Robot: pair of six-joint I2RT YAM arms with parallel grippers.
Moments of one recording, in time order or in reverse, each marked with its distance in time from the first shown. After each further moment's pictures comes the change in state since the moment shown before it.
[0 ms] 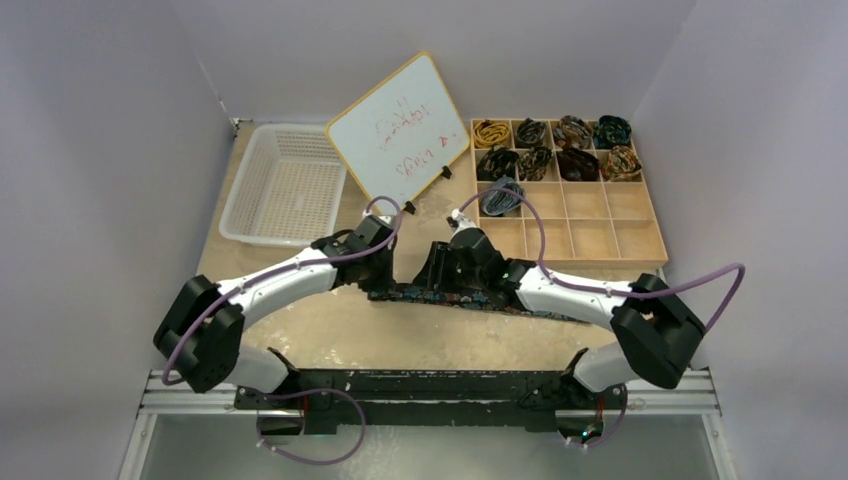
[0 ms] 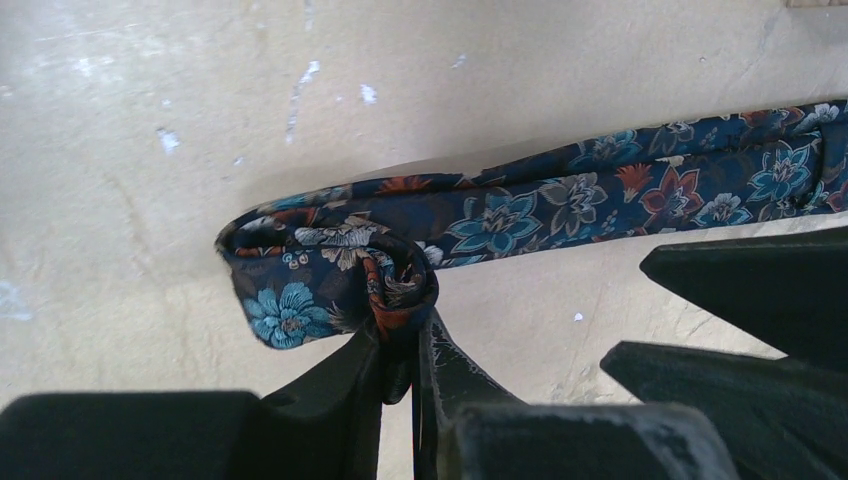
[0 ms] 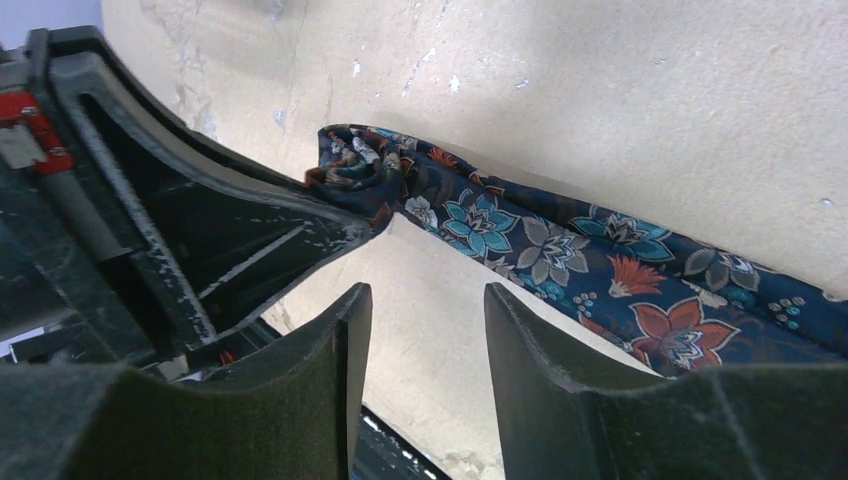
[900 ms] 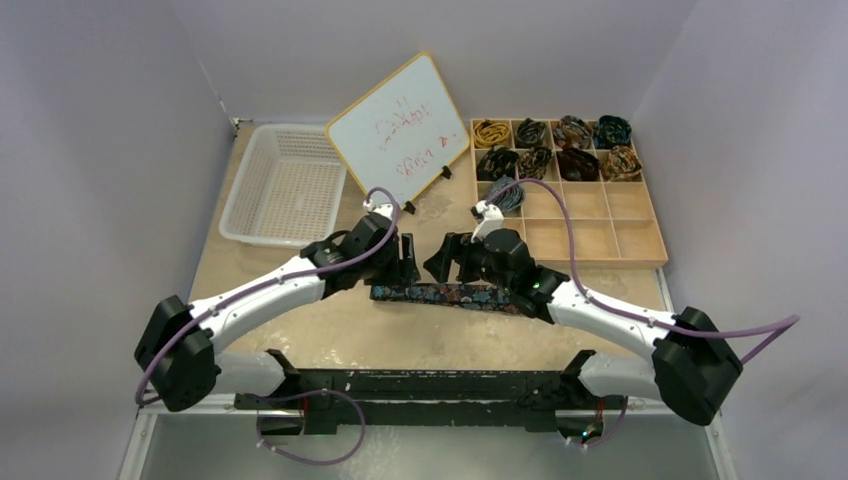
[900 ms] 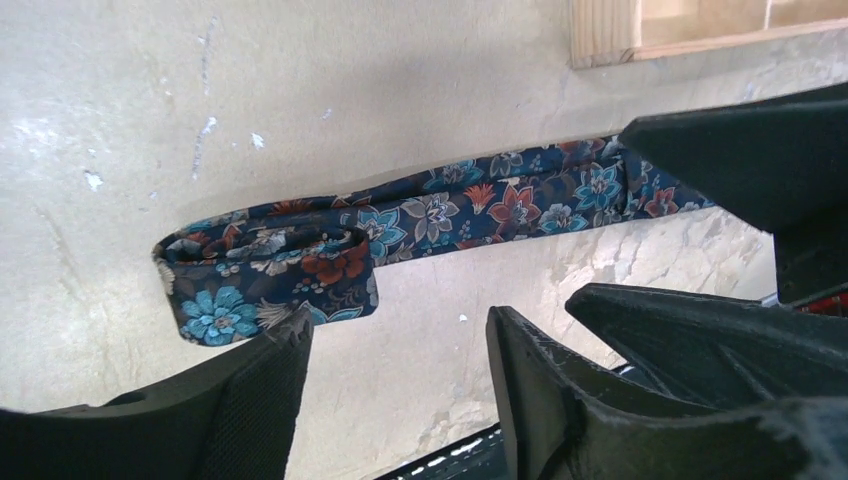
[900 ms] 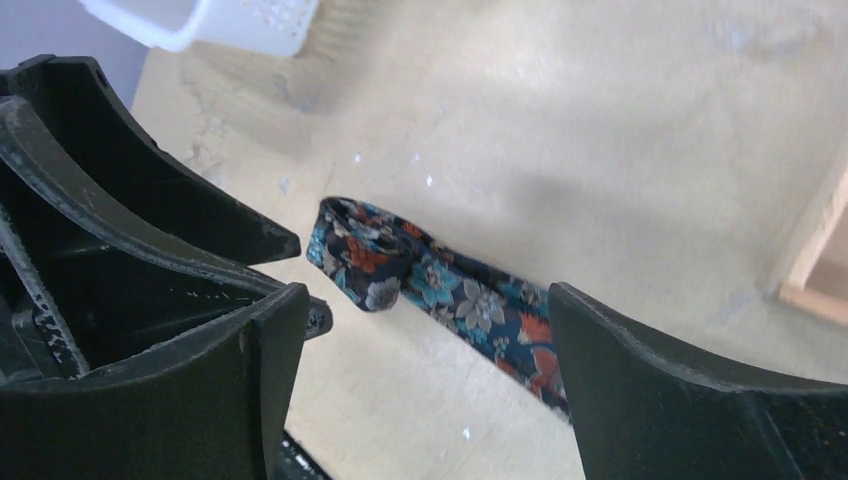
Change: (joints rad) left arm -0.097 -0.072 0.060 0.053 -0.031 -0.082; right arm -0.072 -0.247 -0.131 0.069 0.085 -0.188
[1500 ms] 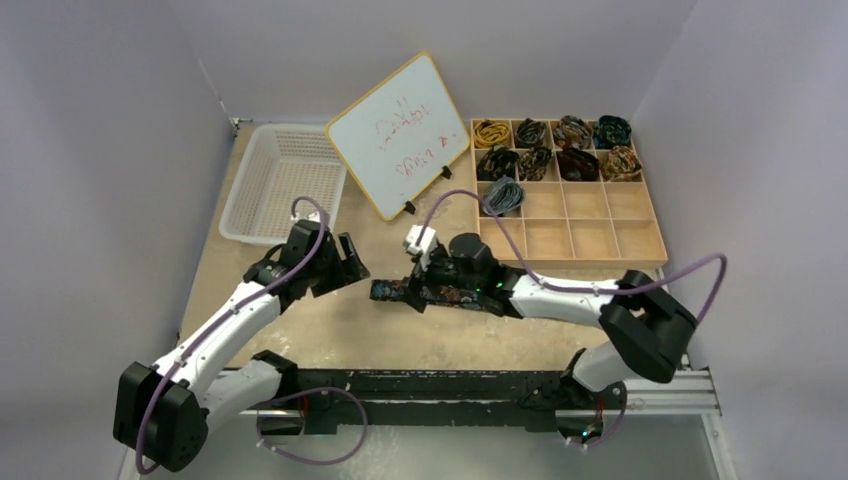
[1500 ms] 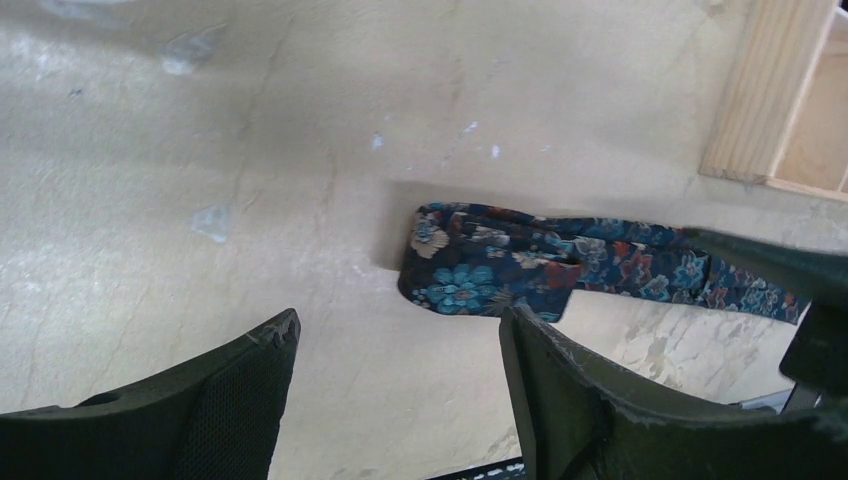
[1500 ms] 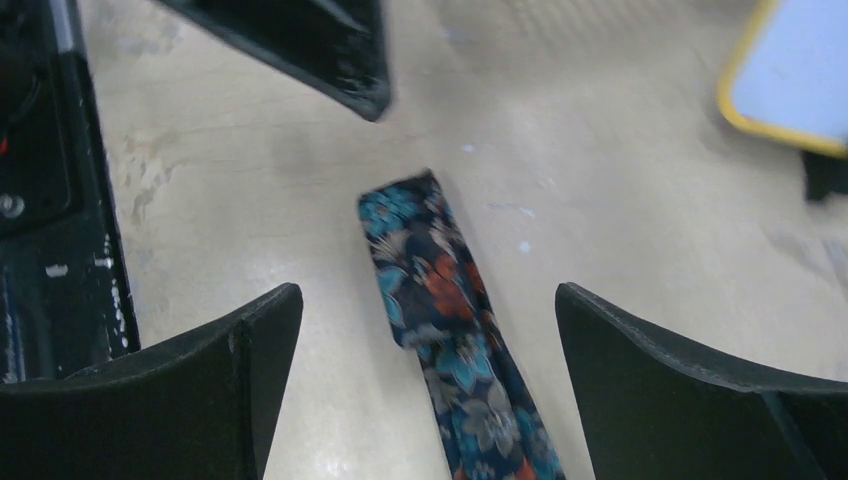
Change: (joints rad) left arm 0.351 -0.317 -0.232 -0.076 0.058 -0.015; right arm 0.095 0.230 0.035 0.308 -0.286 -0.684
